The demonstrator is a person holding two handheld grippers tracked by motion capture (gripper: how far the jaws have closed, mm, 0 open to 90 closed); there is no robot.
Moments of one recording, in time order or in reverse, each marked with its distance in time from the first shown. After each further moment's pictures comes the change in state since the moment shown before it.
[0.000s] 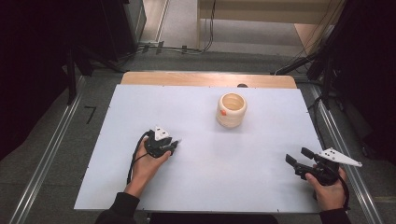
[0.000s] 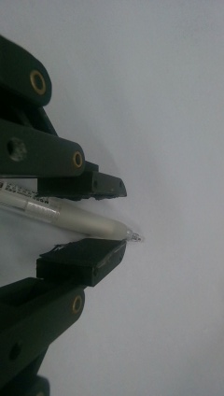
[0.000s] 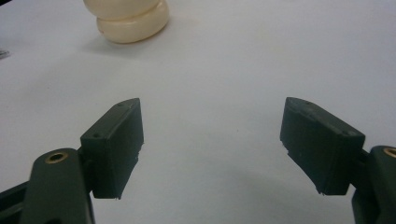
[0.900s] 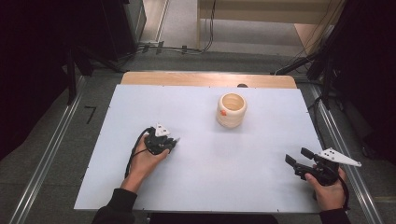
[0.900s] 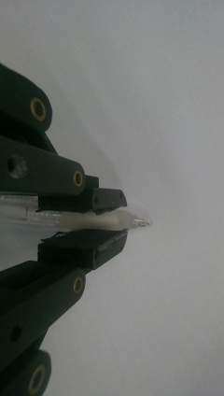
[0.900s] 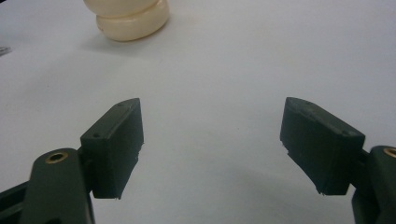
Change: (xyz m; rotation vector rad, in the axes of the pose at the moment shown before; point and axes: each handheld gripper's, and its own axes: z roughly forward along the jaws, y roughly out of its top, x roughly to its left) left arm 0.008 0.007 0.001 0.065 -0.048 0.050; right arm 0.000 -0.001 0.001 0.006 -0.002 0.002
